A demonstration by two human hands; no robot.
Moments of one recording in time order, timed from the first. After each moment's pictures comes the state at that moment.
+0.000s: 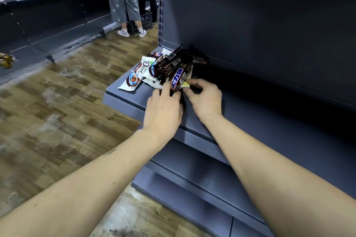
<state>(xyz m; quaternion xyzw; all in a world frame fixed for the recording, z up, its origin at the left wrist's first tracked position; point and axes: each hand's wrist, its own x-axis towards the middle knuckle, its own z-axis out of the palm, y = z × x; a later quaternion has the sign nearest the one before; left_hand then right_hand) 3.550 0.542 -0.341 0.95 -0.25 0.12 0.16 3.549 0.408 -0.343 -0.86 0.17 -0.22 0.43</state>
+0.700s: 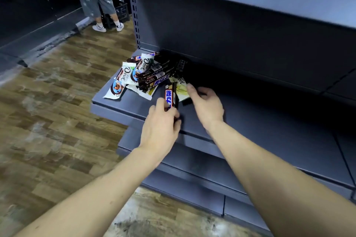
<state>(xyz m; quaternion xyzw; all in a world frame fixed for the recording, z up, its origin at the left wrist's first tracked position) 3.507 0.541 -0.325 0.92 -0.29 0.05 0.26 3.494 0.392 -0.317 -0.77 0.36 -0.17 0.50</state>
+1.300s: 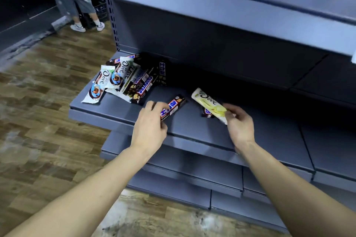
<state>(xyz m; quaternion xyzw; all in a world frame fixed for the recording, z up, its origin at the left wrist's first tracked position) 3.503 0.519 -0.323 0.88 -0.30 0.00 0.36 3.386 0.308 -0.316 -0.70 0.44 -0.24 0.51</state>
